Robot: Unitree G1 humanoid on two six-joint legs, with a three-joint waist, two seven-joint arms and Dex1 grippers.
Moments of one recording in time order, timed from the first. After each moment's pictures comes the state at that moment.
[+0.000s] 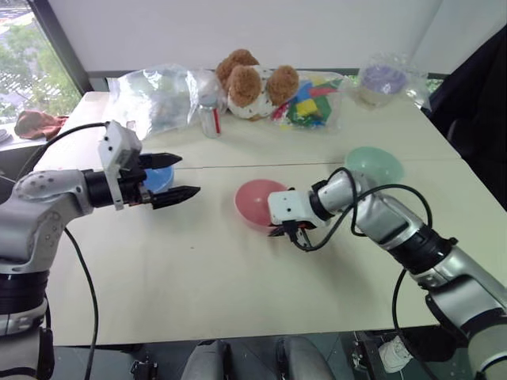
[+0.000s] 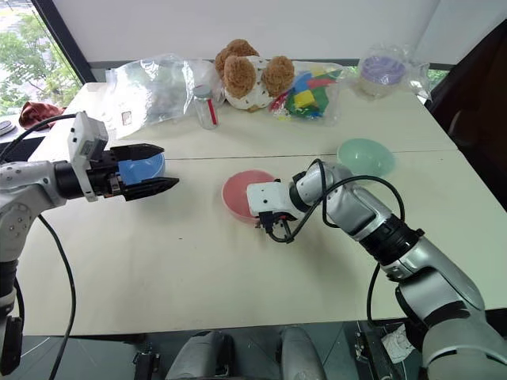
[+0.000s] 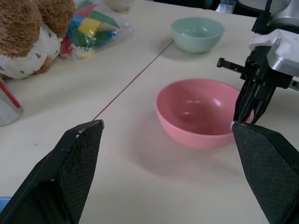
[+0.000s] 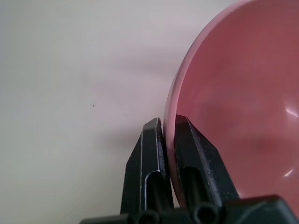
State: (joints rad) left arm -0.47 0.87 0.19 -0.22 -0.62 0.68 -0.99; right arm -0.88 -0.68 0.64 0.06 -0.09 0.20 1.29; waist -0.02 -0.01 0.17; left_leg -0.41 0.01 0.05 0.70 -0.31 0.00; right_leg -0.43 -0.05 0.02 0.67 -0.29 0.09
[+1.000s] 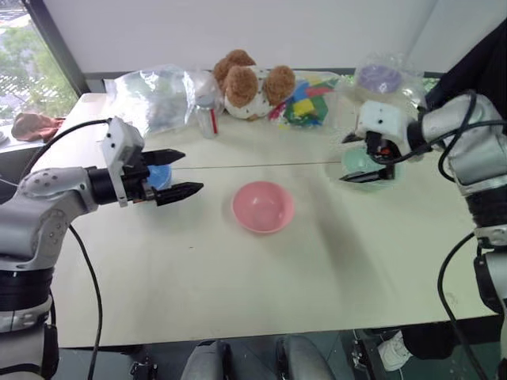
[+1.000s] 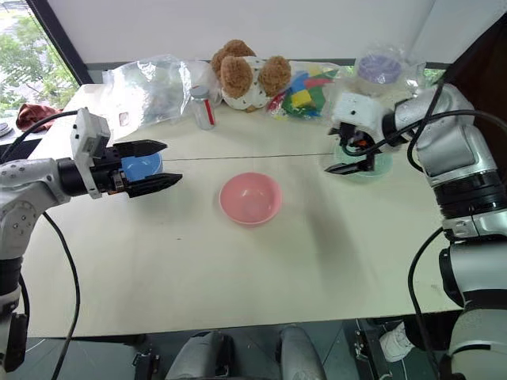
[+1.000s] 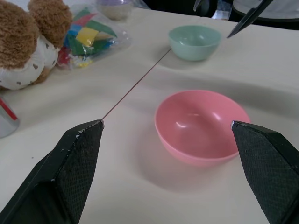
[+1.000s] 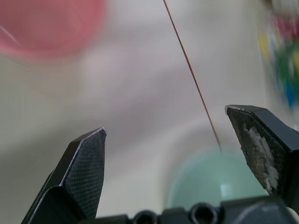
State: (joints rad) left arm -0.52 0.84 0.17 -0.19 -0.62 0.65 -0.98; right arm -1.05 -0.92 0.30 0.51 -0.17 0.21 1.27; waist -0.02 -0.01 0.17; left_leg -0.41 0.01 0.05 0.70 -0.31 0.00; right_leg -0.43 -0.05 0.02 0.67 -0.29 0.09
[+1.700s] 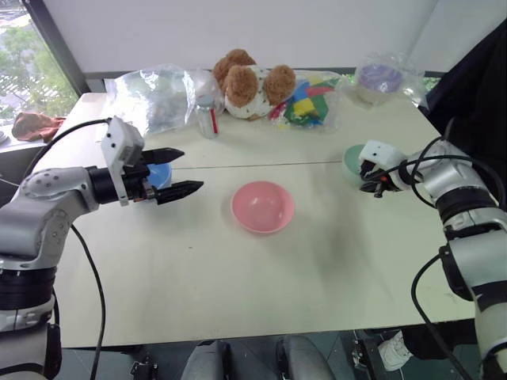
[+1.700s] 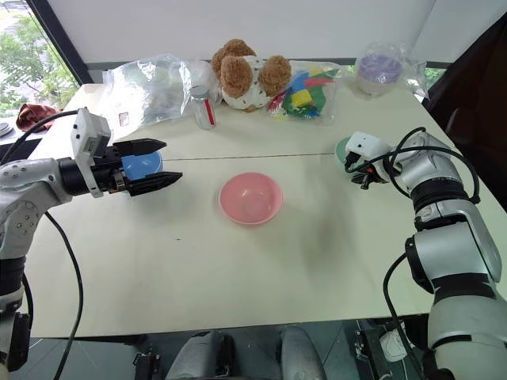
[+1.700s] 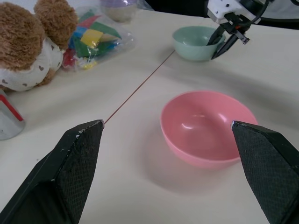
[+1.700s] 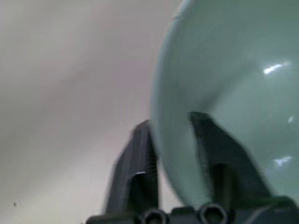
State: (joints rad) left arm -0.51 0.83 0.17 -0.18 -0.61 0.64 -0.97; right arm -1.14 -0.74 0.35 1.11 -0.36 0.05 1.06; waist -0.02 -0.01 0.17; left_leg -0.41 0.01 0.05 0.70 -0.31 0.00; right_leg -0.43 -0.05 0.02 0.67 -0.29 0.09
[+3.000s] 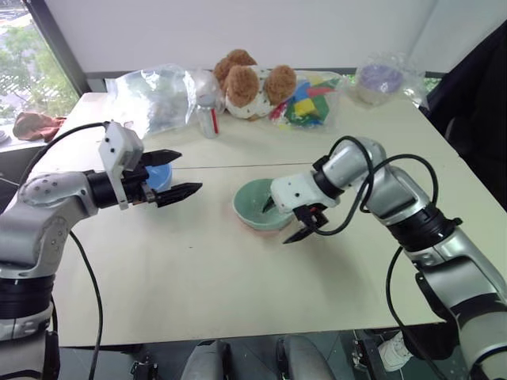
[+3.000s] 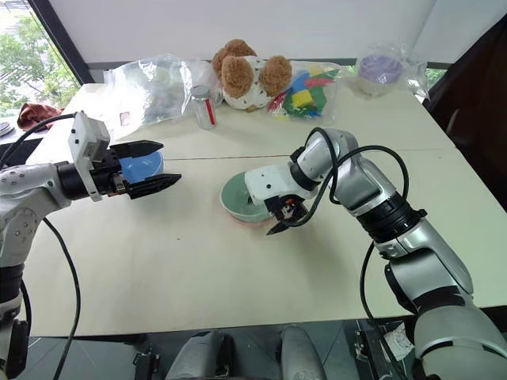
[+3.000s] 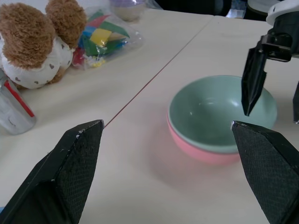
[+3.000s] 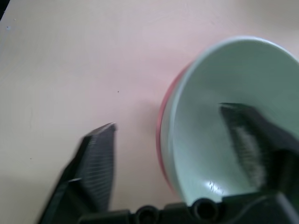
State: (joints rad) left arm -0.47 0.83 0.19 -0.23 -0.60 0.63 -0.93; right arm -0.99 -0.64 0.51 0.07 -0.09 0.14 1.59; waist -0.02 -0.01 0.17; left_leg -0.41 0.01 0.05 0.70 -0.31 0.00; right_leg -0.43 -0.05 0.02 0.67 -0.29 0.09
